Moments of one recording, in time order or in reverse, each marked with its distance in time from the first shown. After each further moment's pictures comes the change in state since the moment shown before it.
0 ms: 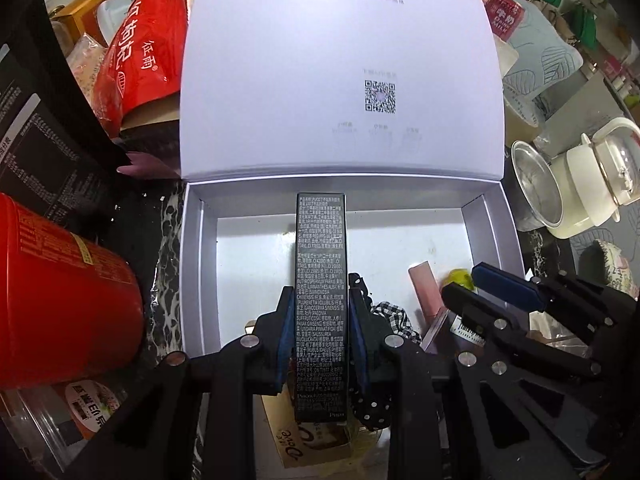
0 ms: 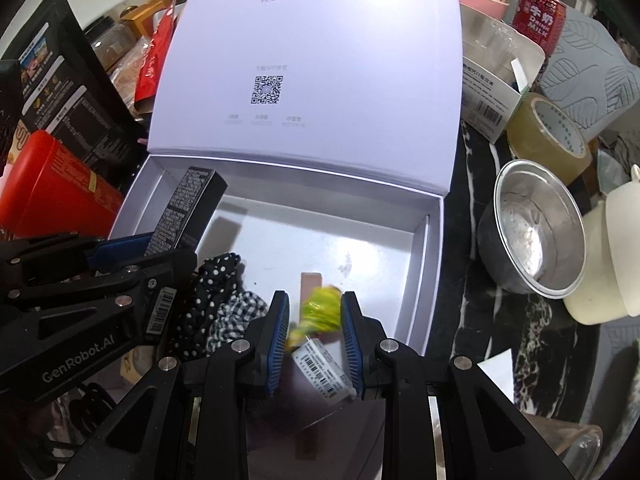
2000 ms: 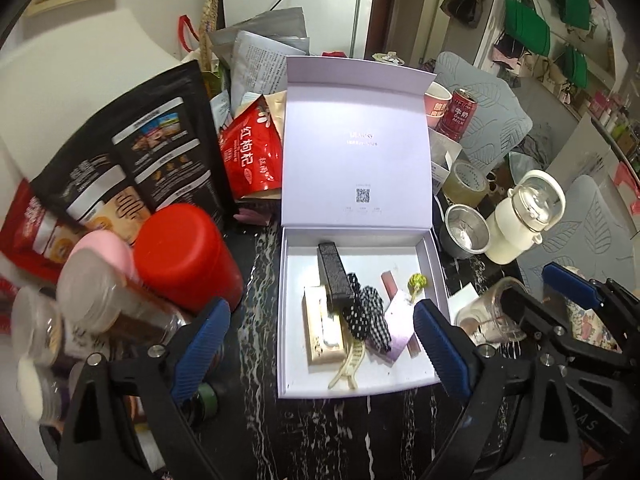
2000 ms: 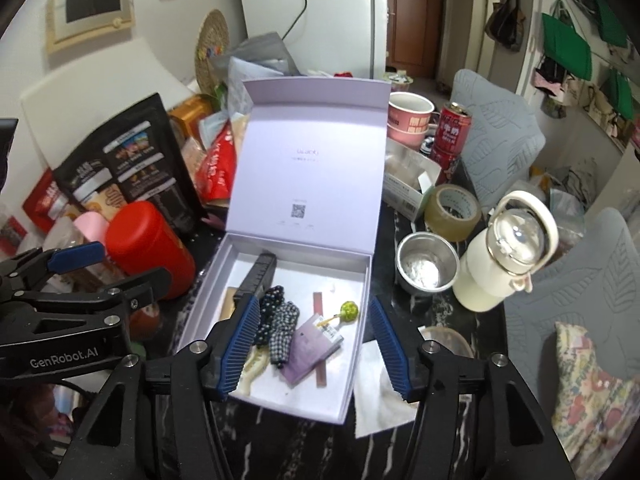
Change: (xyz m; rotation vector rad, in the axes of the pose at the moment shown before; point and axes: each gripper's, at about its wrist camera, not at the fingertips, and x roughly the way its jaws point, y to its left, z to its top) left arm -0.201 -0.004 -0.069 -0.043 -0.271 0.084; right arm -0.203 0.039 -0.045 0.030 -0.281 -0.092
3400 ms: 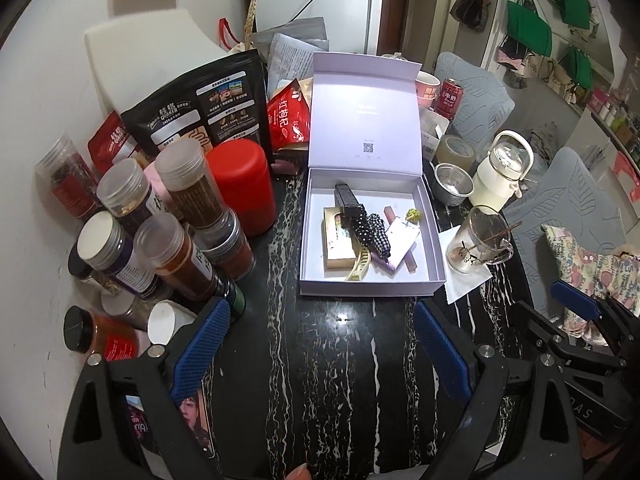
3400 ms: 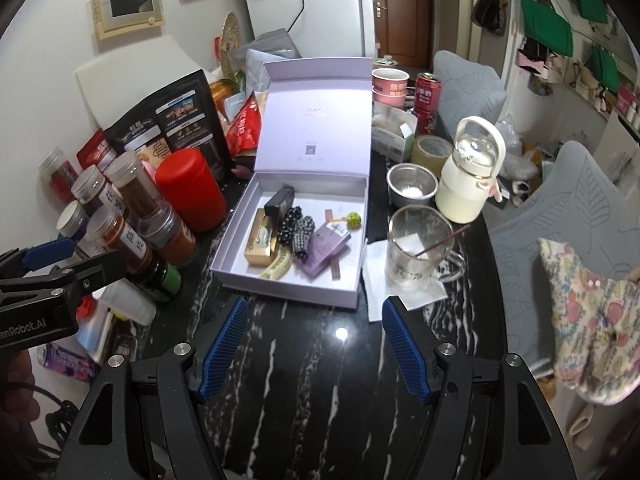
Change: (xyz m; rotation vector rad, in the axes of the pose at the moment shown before) left arm -0.101 -0.003 -0.113 -0.032 -0.017 0.071; right arm -0.098 0.014 -0.118 0.051 0.017 0.021
